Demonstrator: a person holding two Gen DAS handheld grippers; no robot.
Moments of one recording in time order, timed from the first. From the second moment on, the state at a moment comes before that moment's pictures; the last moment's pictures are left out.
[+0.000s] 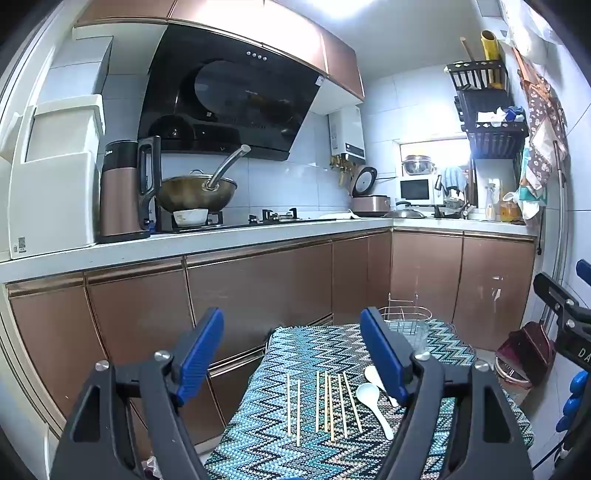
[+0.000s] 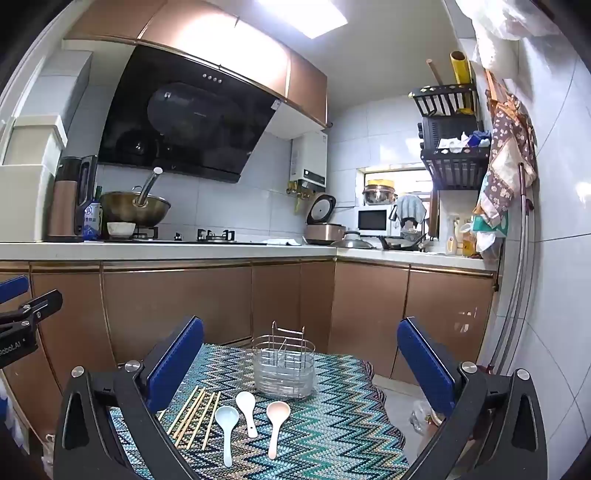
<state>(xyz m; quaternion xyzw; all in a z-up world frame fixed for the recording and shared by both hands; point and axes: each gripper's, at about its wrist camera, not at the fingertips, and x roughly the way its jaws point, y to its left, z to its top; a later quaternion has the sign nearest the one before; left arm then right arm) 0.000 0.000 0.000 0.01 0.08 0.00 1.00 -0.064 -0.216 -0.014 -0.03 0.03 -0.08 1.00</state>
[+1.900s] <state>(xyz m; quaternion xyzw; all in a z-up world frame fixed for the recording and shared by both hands) -0.010 0.006 0.000 0.02 0.04 0.06 1.00 -0.069 -0.214 -0.012 -0.05 0.01 -0.14 0.99</state>
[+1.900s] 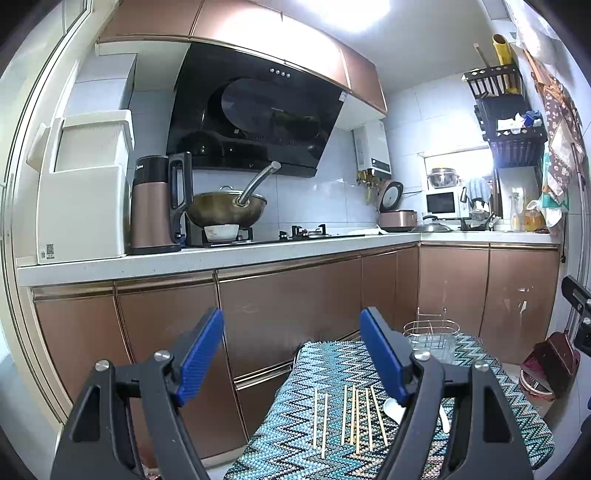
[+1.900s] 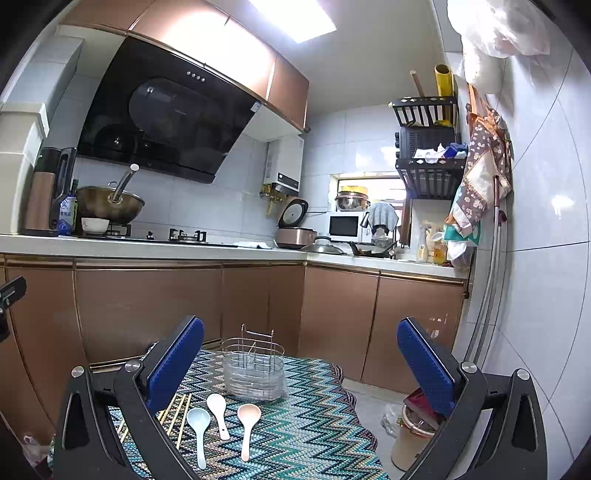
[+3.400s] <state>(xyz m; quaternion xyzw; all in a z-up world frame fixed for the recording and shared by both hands) 0.168 0.048 -0.092 -0.10 0.32 -0.05 0.94 0.060 -0.274 -0.103 0.00 0.22 -0.04 0.97</state>
